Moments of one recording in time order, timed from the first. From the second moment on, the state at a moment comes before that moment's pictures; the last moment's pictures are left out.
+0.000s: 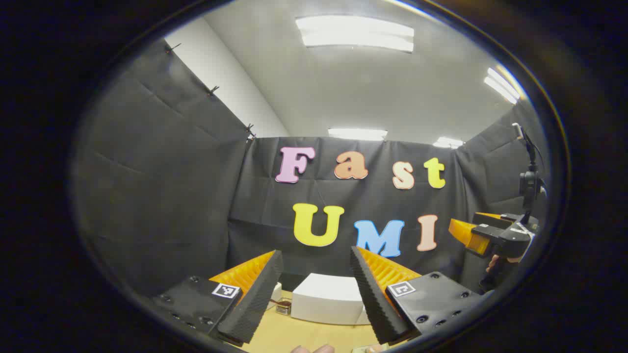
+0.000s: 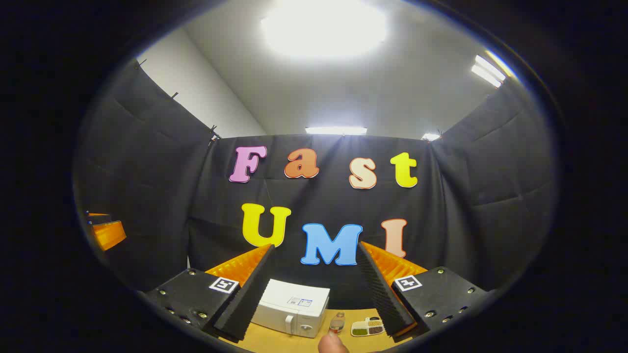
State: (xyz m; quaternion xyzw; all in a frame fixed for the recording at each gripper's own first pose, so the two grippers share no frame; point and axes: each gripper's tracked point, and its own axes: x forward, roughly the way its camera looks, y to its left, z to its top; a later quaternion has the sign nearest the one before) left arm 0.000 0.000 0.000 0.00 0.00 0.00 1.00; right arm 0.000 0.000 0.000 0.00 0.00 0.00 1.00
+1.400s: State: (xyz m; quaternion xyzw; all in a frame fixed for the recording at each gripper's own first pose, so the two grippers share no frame) left arm 0.019 -0.049 -0.047 0.01 0.04 0.00 1.00; right arm 0.004 -0.060 -0.030 0.00 0.05 -0.01 1.00
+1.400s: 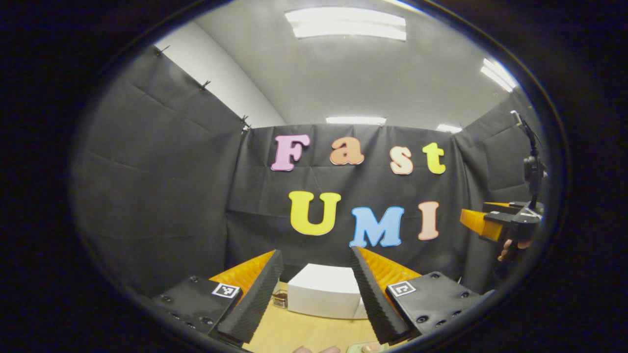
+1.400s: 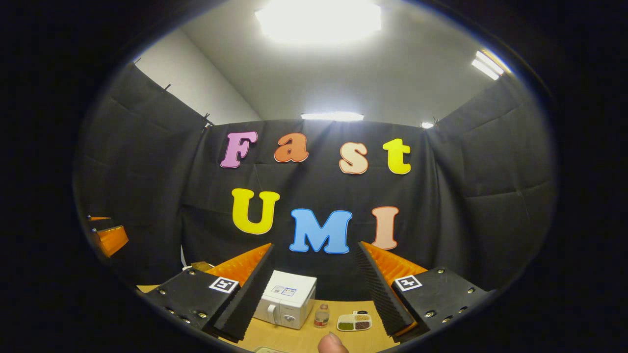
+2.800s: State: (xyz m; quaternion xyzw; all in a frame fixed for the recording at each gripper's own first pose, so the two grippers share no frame) left arm 0.172 -0.192 -0.373 0.01 0.24 -0.16 0.96; right arm 0.042 -0.174 -0.109 -0.06 0.16 -0.19 0.97
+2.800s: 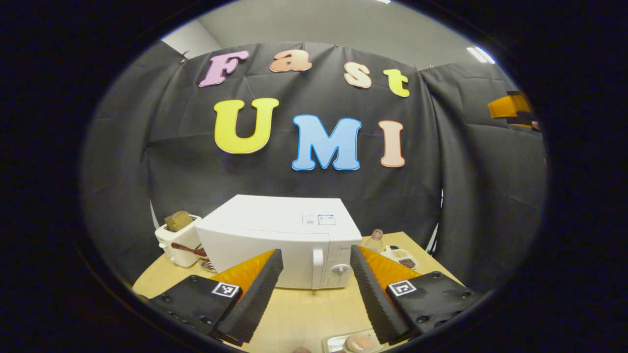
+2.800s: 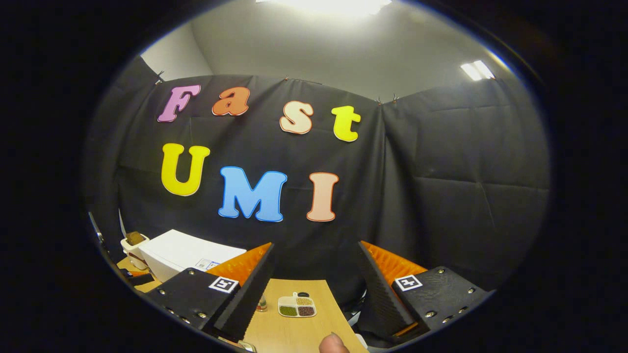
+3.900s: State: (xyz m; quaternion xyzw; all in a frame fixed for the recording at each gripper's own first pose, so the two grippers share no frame) left arm 0.260 -0.239 -0.575 0.01 0.35 -0.21 0.91; right arm 0.024 -0.194 -0.164 -0.13 0.27 -0.28 0.91
